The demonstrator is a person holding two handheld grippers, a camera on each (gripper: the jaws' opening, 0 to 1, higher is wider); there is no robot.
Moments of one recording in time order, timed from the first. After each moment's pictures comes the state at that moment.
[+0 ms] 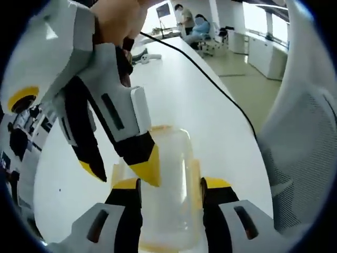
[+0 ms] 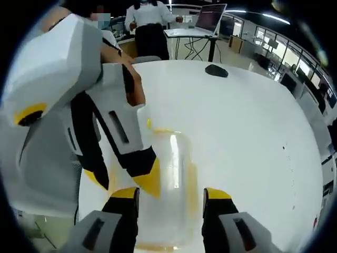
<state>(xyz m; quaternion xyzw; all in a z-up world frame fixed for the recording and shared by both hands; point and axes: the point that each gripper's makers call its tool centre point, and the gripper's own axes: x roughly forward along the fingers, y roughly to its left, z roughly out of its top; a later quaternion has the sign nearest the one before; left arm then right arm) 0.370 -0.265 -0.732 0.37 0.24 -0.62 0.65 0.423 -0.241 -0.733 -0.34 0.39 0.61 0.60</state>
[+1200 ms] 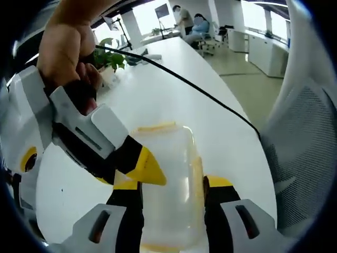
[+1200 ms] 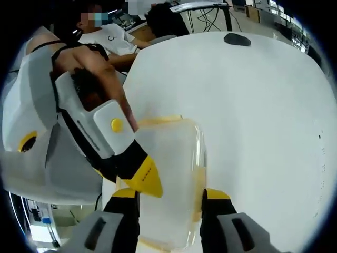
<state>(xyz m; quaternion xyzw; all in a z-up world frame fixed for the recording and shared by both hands) 0.375 -0.263 -0.733 0.37 0.22 -0.62 0.66 0.414 -0.241 -0.746 -0.31 0.51 0.65 0.47</state>
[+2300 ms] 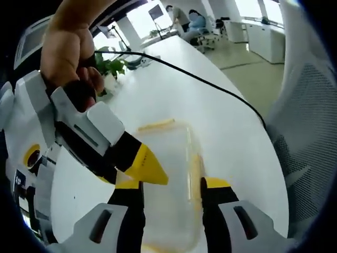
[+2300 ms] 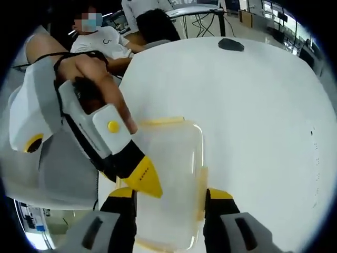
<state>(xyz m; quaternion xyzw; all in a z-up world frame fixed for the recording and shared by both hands) 0.368 -0.264 -0.739 0.43 0.17 -0.60 0.66 0.408 -0.244 -0.744 -0.31 0.49 0.63 0.52</state>
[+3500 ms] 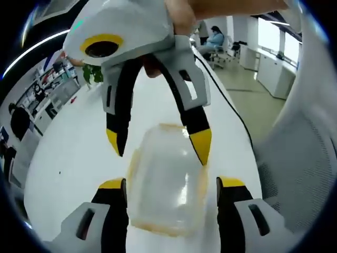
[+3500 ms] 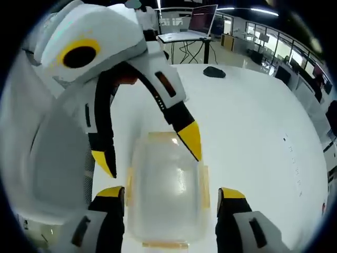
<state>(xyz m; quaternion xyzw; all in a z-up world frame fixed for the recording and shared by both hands) 0.383 -0.233 -0.708 0.31 0.26 -0.61 0.68 0.392 -0.247 -0.717 -0.30 0.39 0.60 0.63</state>
